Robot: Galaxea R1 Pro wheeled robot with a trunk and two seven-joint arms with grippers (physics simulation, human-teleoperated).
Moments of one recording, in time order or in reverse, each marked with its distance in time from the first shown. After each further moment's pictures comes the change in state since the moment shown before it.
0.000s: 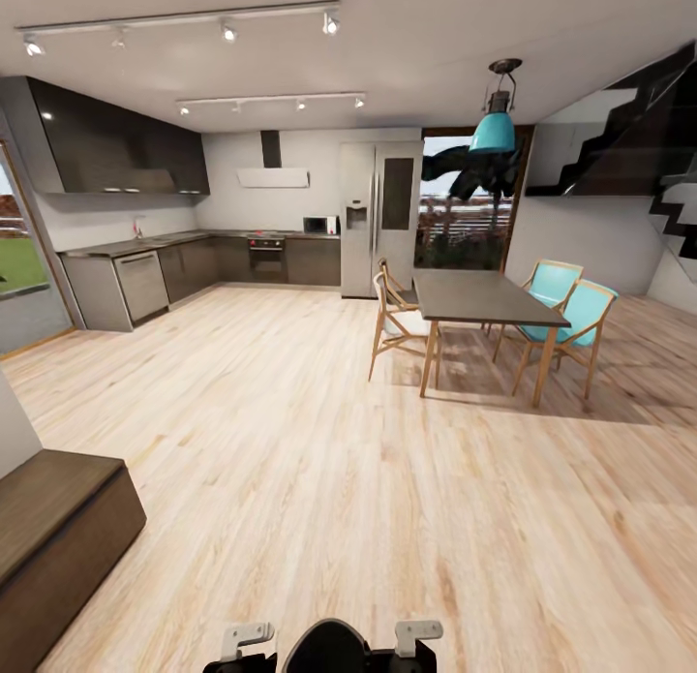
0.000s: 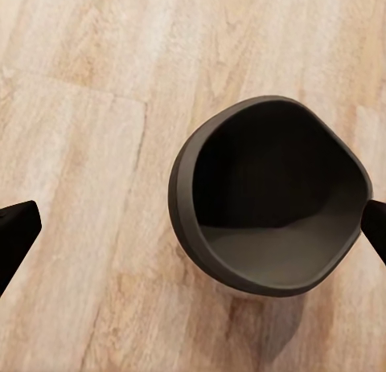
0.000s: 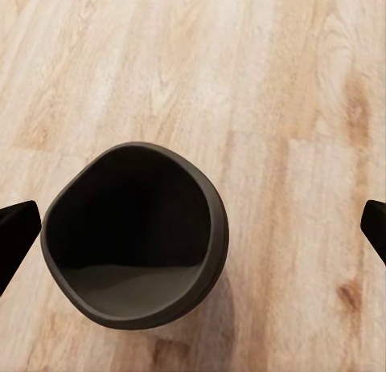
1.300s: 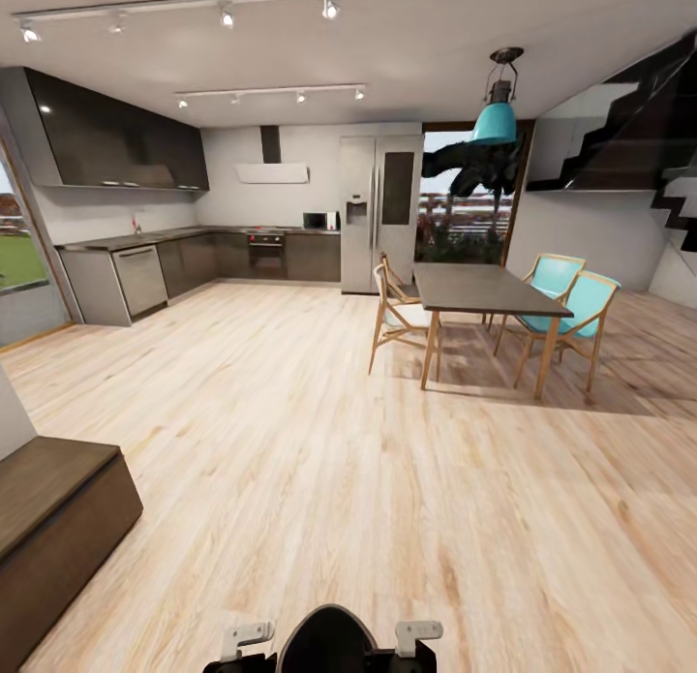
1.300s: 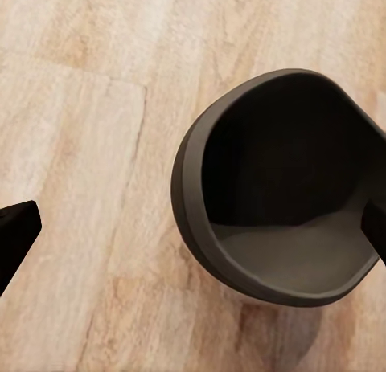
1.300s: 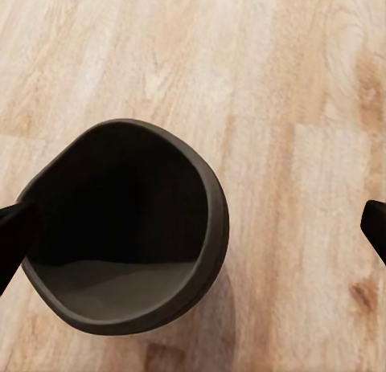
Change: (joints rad) left arm 0.000 0.000 0.000 0.000 0.000 0.000 0.000; right arm 0.000 0.000 0.000 0.000 0.000 0.000 0.000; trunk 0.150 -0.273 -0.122
